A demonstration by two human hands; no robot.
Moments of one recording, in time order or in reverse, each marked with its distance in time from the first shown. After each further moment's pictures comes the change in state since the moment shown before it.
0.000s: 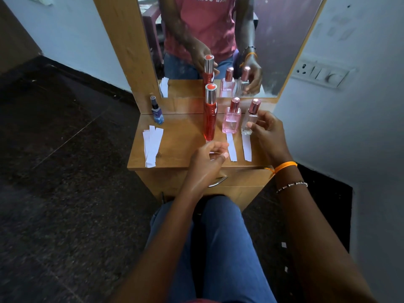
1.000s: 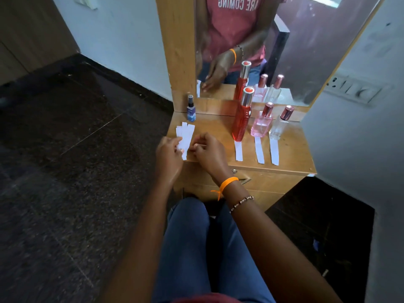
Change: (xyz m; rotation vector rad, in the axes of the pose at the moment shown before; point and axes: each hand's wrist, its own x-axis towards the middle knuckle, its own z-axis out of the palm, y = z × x) left_hand -0.001 -0.050 -0.115 0.490 0.405 -0.006; right_hand -0.067 -0.064 0.173 -0.020 -0.257 0.127
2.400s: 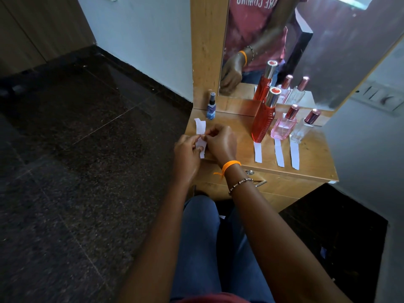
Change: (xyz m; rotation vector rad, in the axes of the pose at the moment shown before) left_hand 0.000 -0.013 0.005 -0.068 0.040 0.035; right_hand 0.023 -0.020 0.021 -0.138 0.116 0.054
